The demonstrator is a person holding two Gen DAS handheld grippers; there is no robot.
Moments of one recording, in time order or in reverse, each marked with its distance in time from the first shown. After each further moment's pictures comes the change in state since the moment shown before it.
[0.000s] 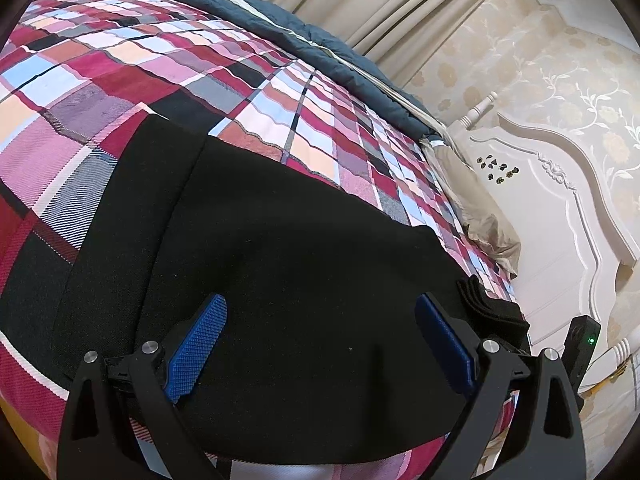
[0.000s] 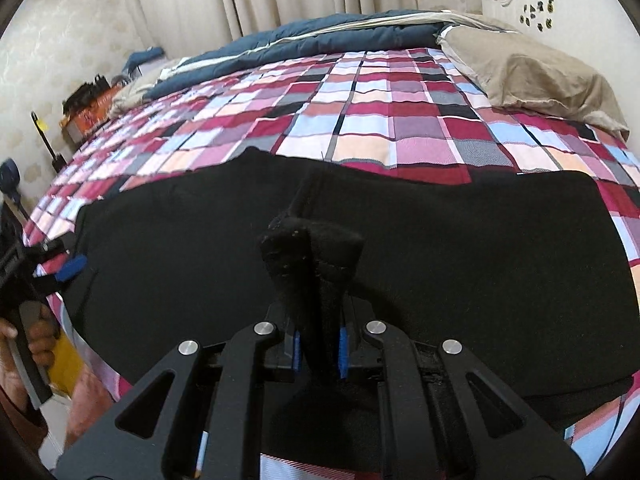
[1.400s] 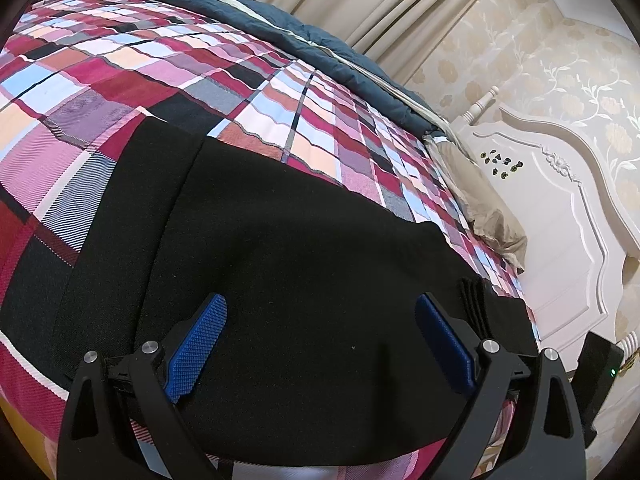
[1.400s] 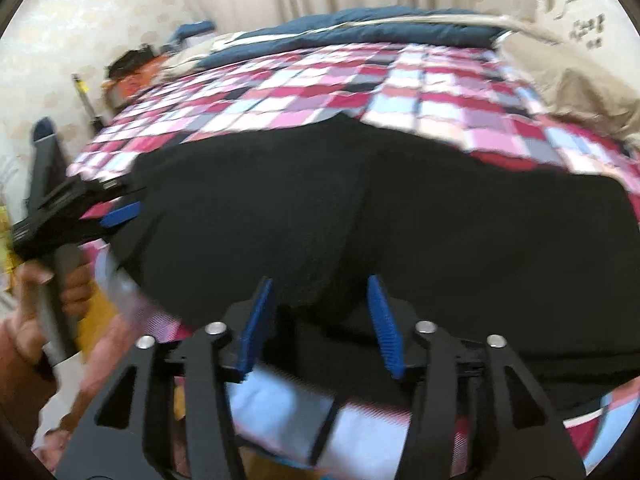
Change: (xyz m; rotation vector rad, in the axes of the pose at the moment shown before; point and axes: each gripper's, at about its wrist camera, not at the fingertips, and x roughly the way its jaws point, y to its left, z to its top) left arm 0.002 0.001 0.002 0.019 0.001 0.011; right arm -0.018 0.052 -0.031 -0.112 0.056 0.170
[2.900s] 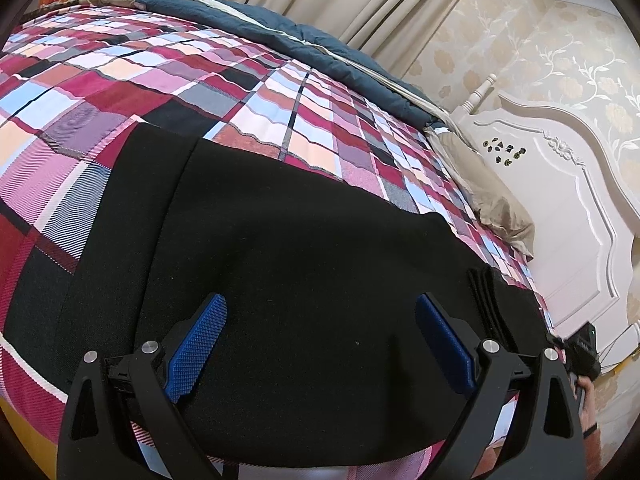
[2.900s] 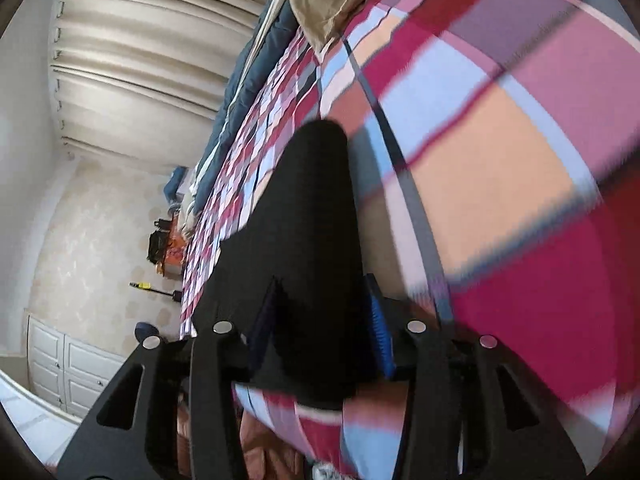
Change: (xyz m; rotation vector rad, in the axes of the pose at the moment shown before) left arm 0.003 -0.008 -0.006 0.066 0.002 0.039; right arm -0.091 -0.288 -0.070 0.775 -0.076 0.360
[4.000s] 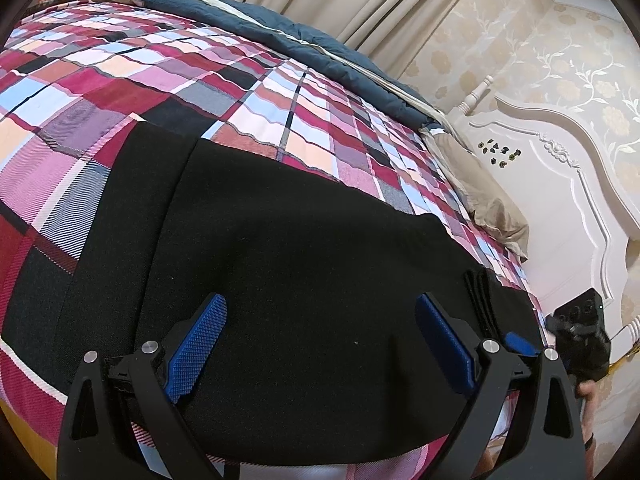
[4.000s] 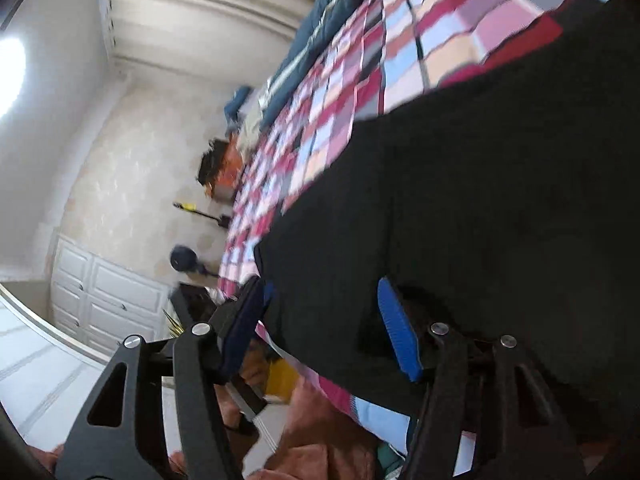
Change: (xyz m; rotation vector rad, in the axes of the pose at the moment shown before) left arm -0.001 0.003 0.002 -0.005 0.003 -0.025; right arm 0.171 0.153 -0.077 -0.188 0.240 0.163
